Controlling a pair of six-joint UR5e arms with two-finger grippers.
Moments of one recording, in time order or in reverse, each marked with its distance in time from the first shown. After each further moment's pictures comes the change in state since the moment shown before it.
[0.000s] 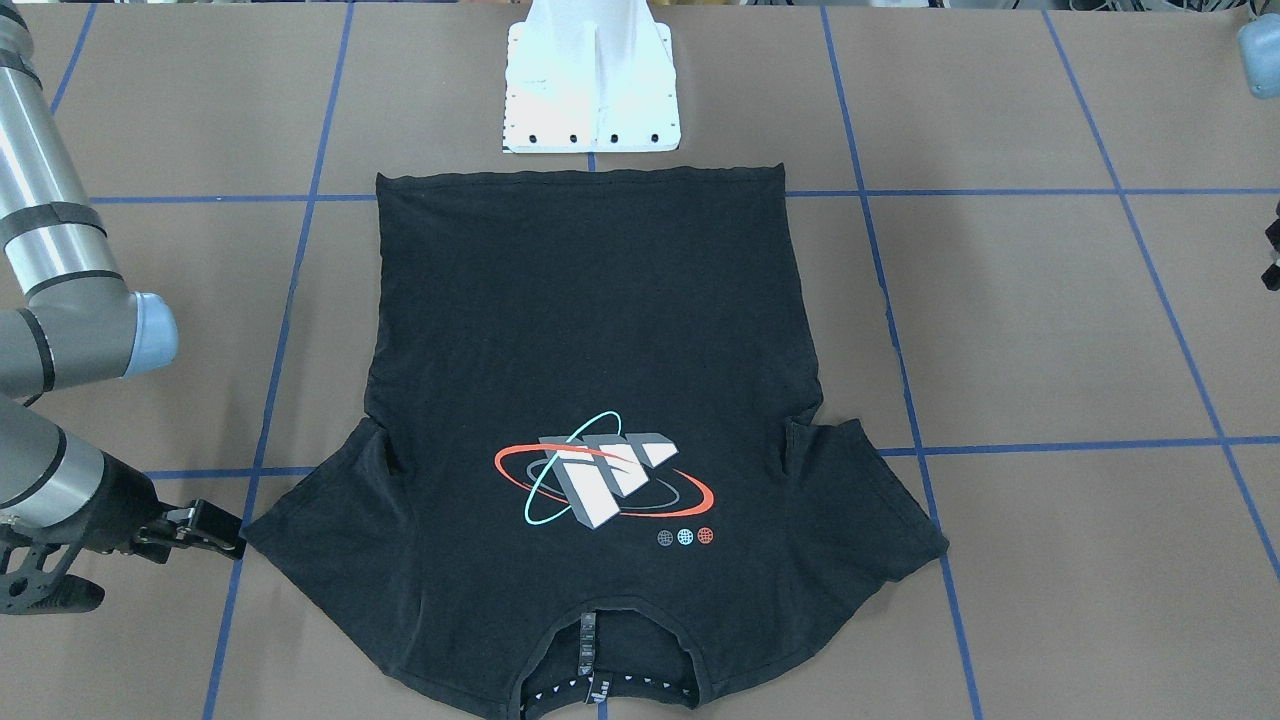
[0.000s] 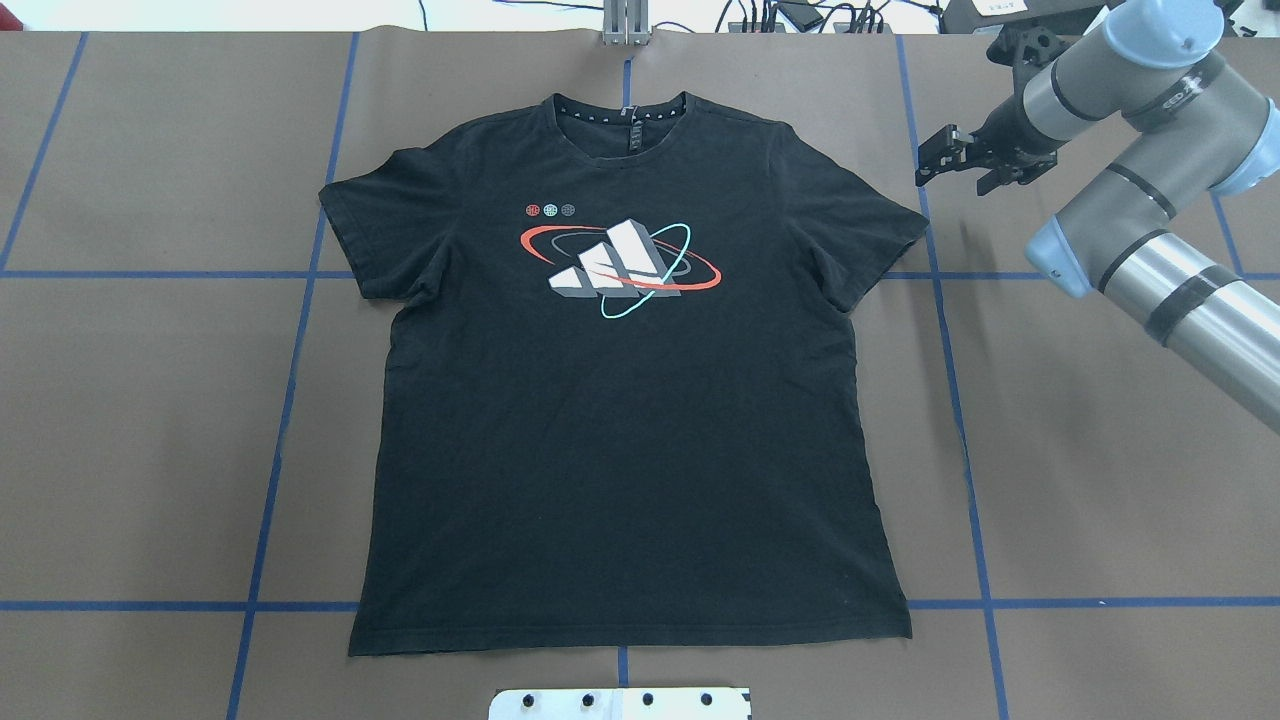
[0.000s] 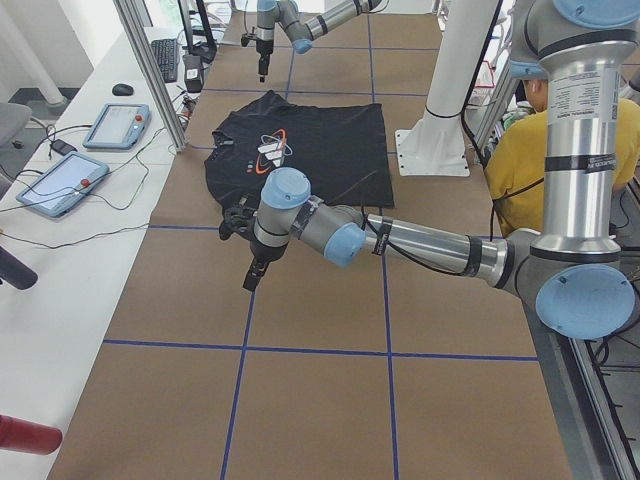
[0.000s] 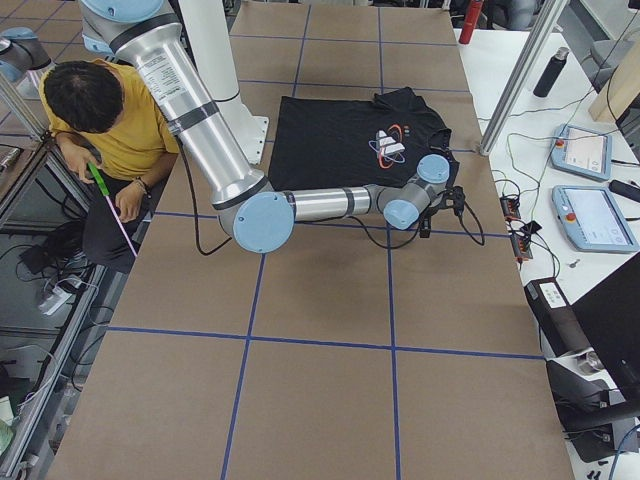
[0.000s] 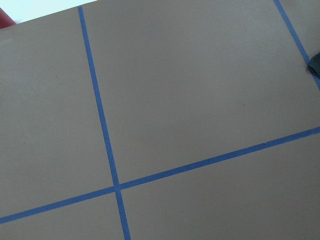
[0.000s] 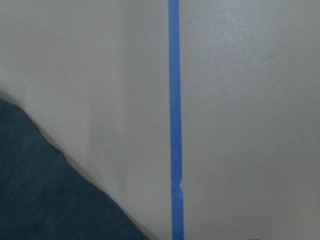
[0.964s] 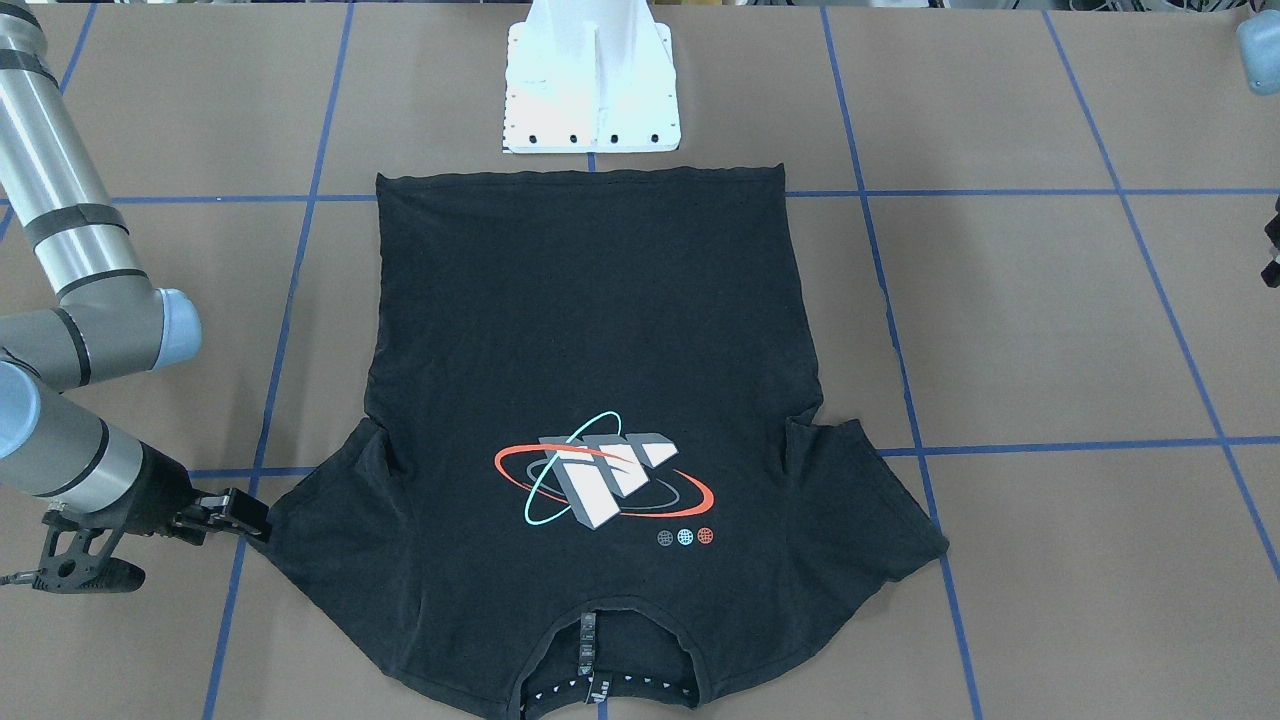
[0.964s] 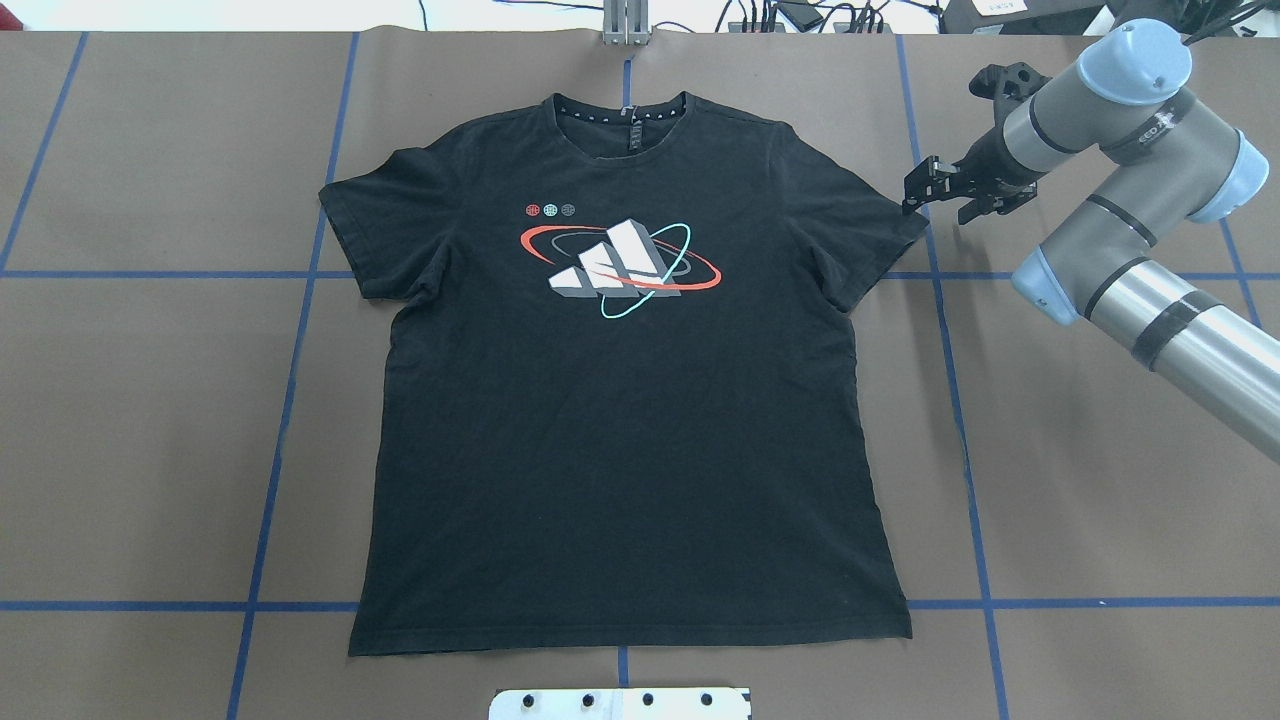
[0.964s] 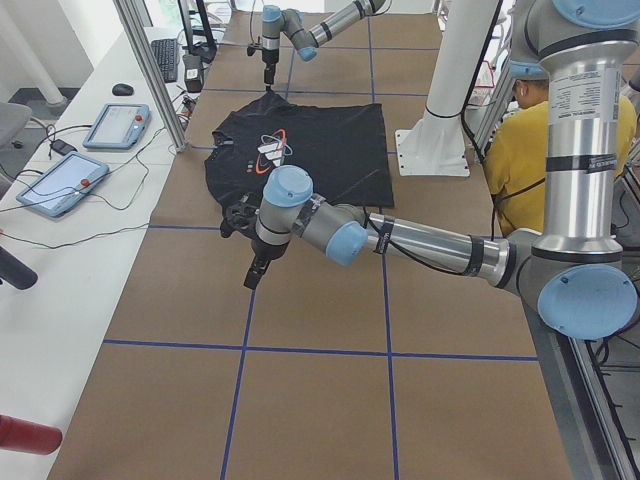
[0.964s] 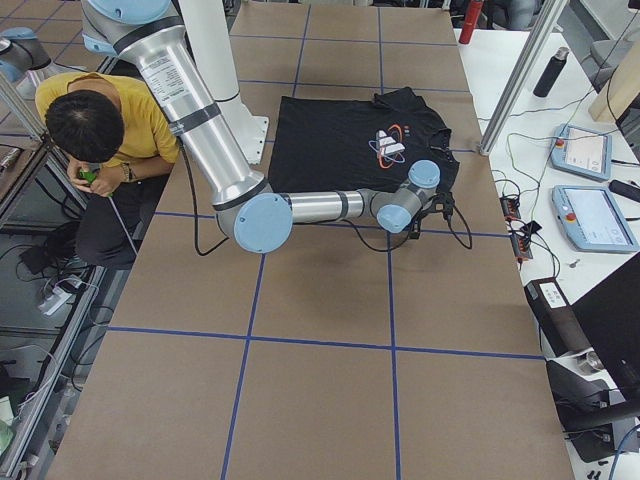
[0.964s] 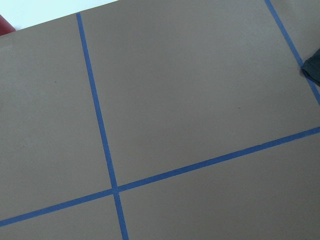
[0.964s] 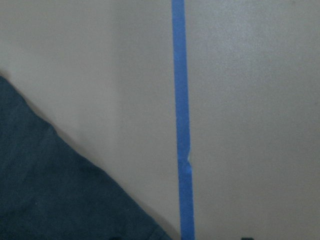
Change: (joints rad) left arm 0.000 0.006 -0.009 0.000 0.001 0.000; right arm -0.032 -0.012 -0.005 0.019 0.005 0.046
